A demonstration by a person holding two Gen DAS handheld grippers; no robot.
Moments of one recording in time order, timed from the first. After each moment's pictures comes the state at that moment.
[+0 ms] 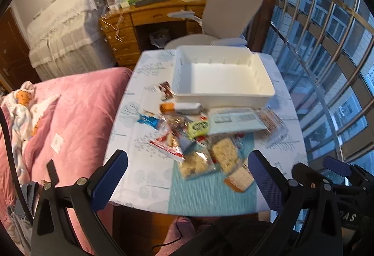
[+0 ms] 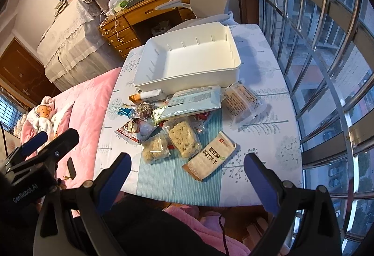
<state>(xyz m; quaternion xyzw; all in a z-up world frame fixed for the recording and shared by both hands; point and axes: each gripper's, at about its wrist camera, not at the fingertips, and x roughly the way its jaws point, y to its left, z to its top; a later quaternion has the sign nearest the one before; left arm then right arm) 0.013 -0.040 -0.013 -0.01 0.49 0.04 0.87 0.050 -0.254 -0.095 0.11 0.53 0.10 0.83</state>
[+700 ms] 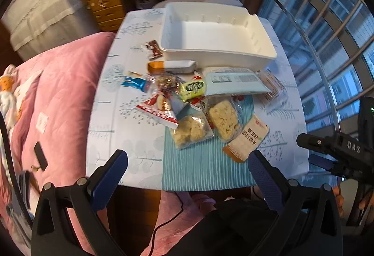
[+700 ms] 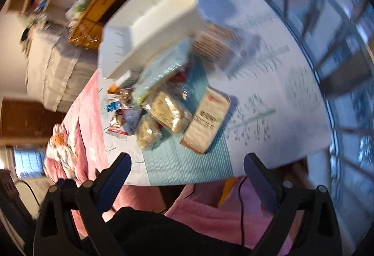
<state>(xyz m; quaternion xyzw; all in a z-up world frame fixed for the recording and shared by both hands) 0.029 -0.023 -0.072 -0.02 0.59 -0.02 0.81 0.066 -0.313 -0.191 0.31 0.65 0.03 0.70</state>
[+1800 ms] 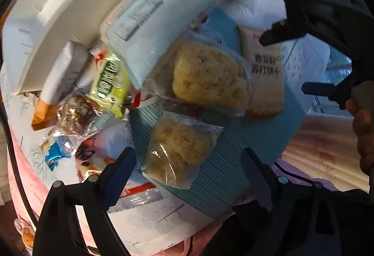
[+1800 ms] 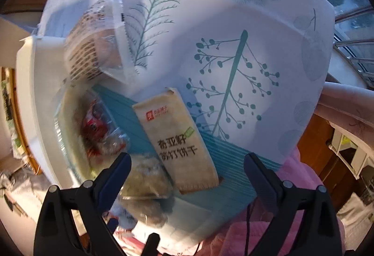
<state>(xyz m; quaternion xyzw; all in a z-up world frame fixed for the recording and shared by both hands) 0.124 -0.094 -0.249 0.26 0.69 -0.31 0.60 0.085 -0.301 -0.322 0.52 0.60 -0.29 0.53</state>
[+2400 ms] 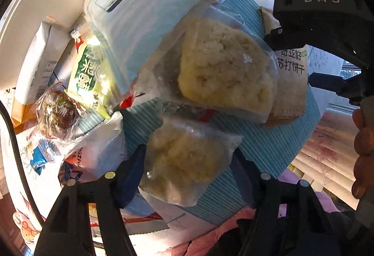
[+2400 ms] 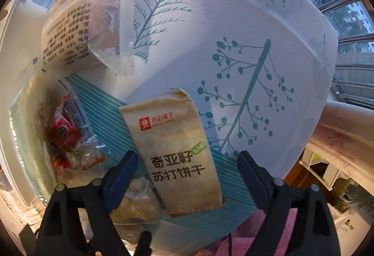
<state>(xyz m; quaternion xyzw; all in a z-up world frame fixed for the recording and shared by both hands) 0.139 -0.108 -0.298 0.26 0.73 -0.29 0.57 0.153 -0.266 -0.346 0.41 0.65 -0.33 0.54</state>
